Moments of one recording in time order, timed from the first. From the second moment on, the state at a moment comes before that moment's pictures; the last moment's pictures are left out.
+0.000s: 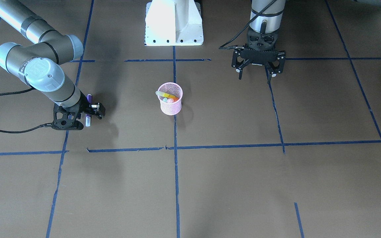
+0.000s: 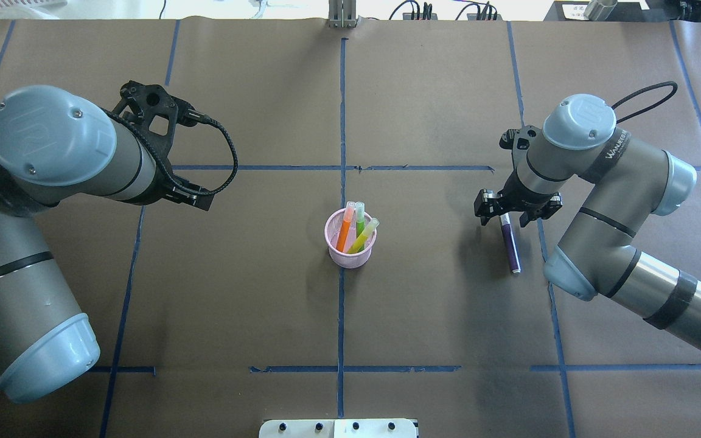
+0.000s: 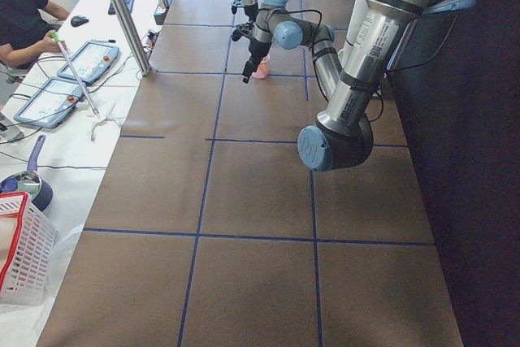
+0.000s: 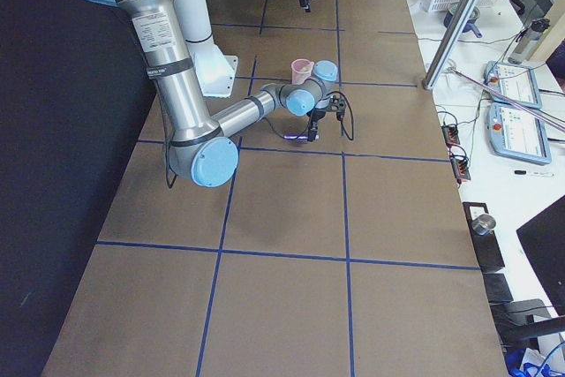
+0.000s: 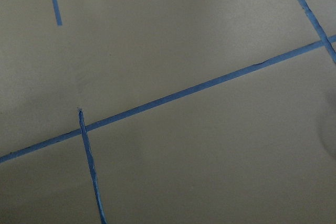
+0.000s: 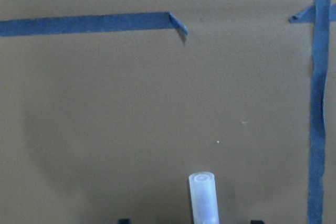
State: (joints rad) left arm -0.64 -2.03 -2.12 -1.31 -1.70 -0.77; right arm 0.74 -1.21 1.61 -1.38 2.13 1.03
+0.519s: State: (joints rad) left arm -0.64 -2.02 -2.12 -1.31 -1.70 -0.77; right arm 0.74 -1.23 1.61 -1.38 2.13 1.03
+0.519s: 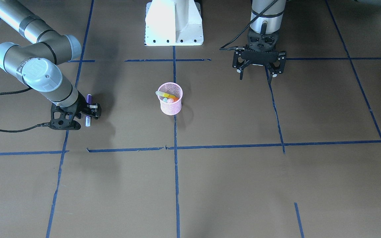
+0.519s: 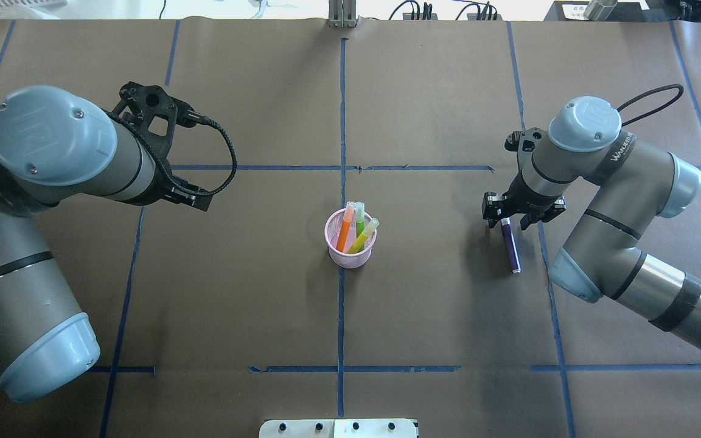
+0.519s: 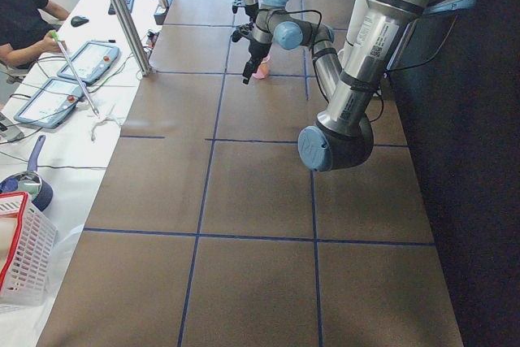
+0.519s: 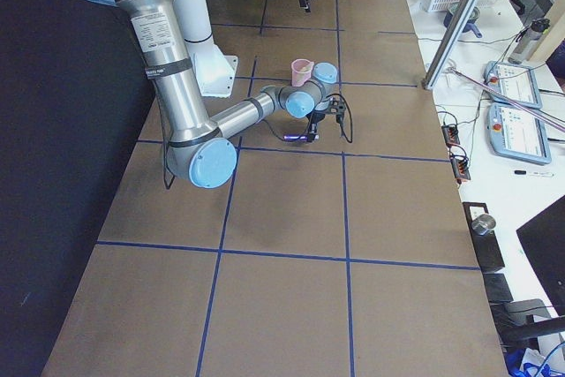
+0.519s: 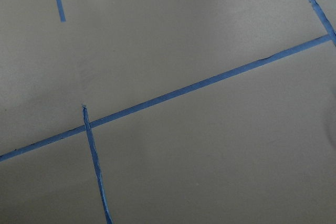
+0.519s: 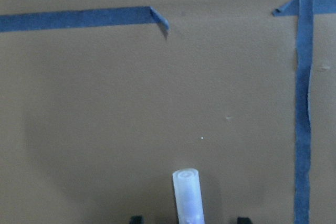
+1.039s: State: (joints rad) left arm -0.64 -2.02 -2.13 -1.31 -1.70 -0.77; right arm 0.74 -1.24 1.63 -1.38 2.14 1.05
